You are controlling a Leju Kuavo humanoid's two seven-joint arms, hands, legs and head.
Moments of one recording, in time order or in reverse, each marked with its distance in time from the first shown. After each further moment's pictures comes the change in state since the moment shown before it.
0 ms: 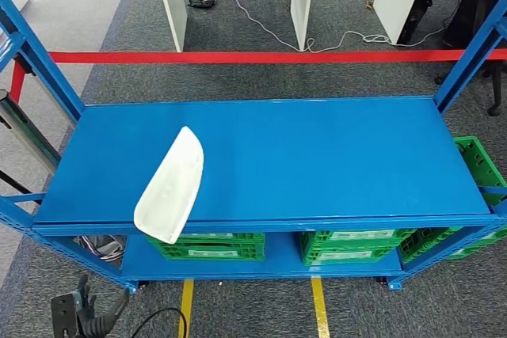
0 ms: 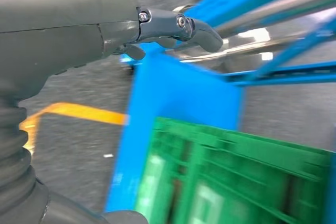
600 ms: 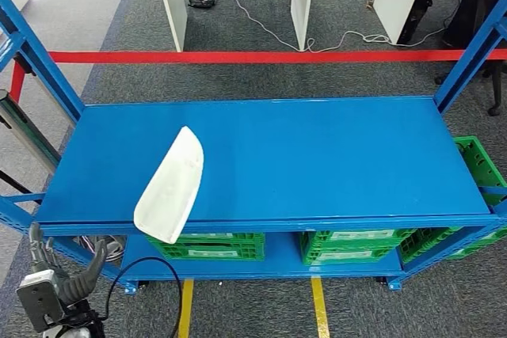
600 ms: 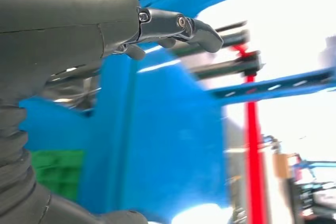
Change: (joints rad) left arm 0.088 -0.041 -0.245 -0.553 0.046 0.254 -0.101; right arm -0.023 0.045 -0.168 -0.003 0.169 -0.050 -0.038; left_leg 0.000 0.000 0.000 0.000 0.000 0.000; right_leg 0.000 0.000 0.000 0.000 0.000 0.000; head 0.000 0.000
